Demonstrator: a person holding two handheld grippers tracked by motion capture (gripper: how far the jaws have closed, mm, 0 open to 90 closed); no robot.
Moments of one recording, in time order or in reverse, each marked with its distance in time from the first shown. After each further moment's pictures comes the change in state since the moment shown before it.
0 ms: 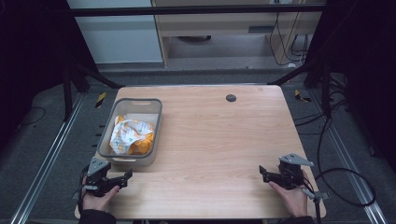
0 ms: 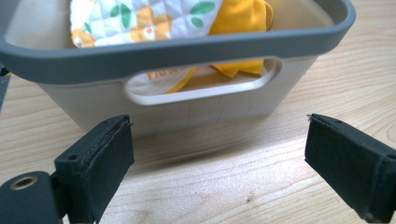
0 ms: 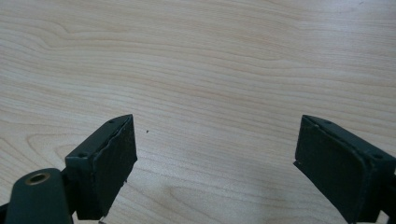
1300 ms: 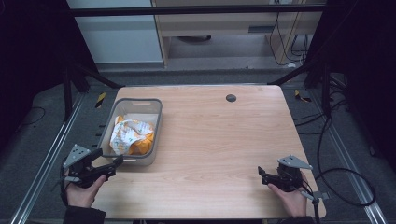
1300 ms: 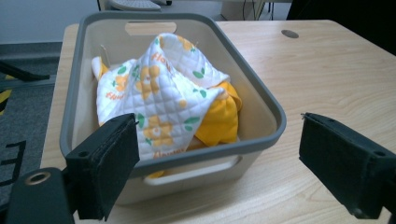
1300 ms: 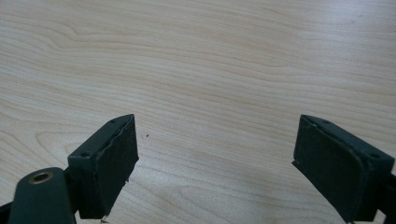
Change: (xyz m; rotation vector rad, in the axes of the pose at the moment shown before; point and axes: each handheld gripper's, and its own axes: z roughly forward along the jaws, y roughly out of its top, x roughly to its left) left arm 0.004 0.055 -0.043 -0.144 -0.062 -0.006; right arm 0.007 -0.003 -0.004 -0.033 -0.006 -0.034
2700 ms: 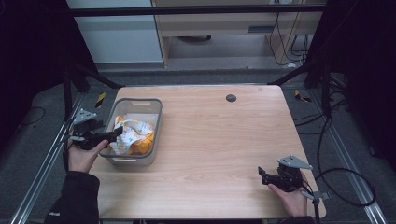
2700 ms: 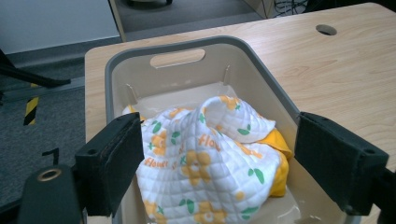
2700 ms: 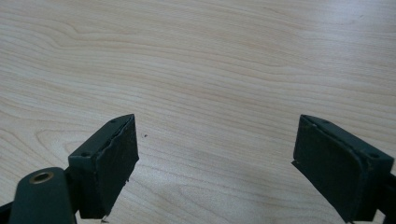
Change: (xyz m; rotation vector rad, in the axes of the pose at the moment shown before) left arm 0.032 0.078 0.055 0.113 0.058 0.093; right arm 0.000 0.000 0.000 0.003 0.006 -0.002
